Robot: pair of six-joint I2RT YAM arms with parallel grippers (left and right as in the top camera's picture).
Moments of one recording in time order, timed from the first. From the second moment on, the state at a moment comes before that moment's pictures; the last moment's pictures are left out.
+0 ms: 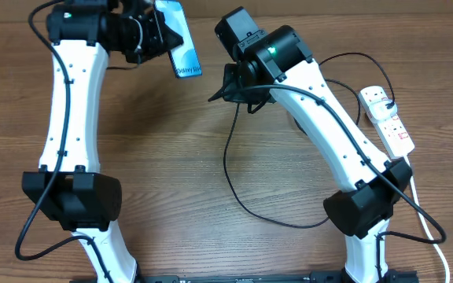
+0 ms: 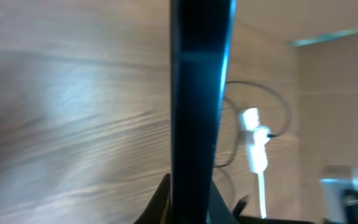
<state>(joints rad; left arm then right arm) -0.04 2.03 2.23 -1.17 0.63 -0.36 0.59 2.09 2.29 -1.44 0.03 0.63</state>
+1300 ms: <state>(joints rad) -0.03 2.03 2.22 -1.33 0.46 -0.37 0.59 2.07 2.22 -1.31 0.01 0.63</state>
